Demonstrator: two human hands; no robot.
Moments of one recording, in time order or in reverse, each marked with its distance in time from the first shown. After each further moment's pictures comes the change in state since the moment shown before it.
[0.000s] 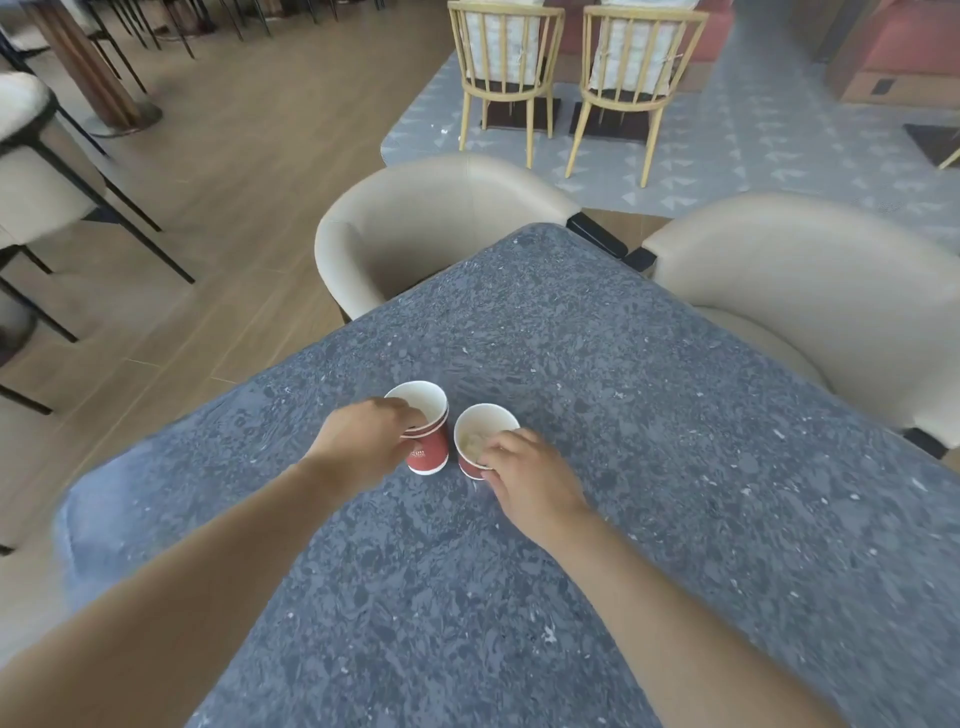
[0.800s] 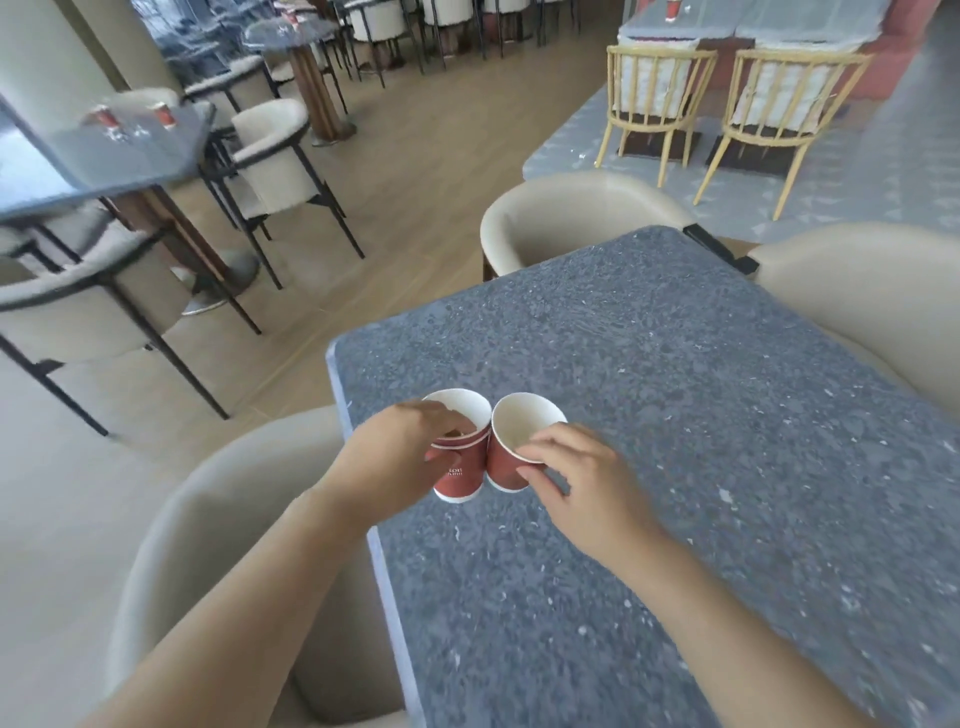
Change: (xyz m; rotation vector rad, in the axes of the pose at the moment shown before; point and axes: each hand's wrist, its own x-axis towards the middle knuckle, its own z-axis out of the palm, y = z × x) left_hand -0.353 0.087 -0.094 -0.339 0.263 -0.153; right_hand -0.214 -0.201 -0.089 0.322 0.210 -0.292
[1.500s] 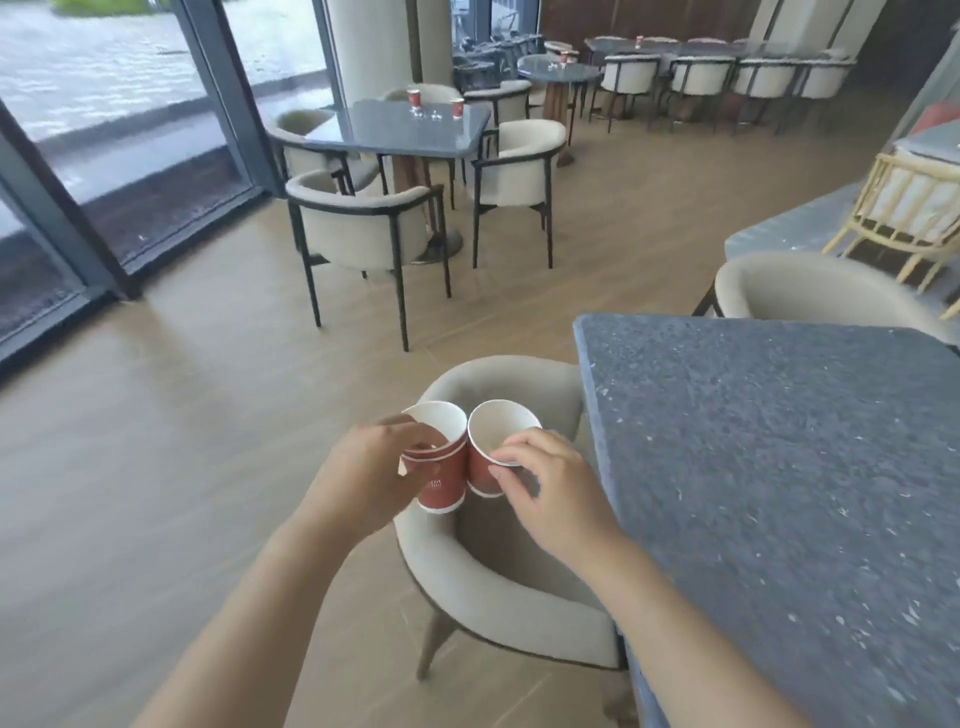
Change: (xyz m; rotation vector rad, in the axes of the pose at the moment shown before) left_hand -0.391 -0.125 -0.089 -0.106 0.436 -0.497; right_hand -0.070 -0.314 0.181 0.190 -0.211 -0.310
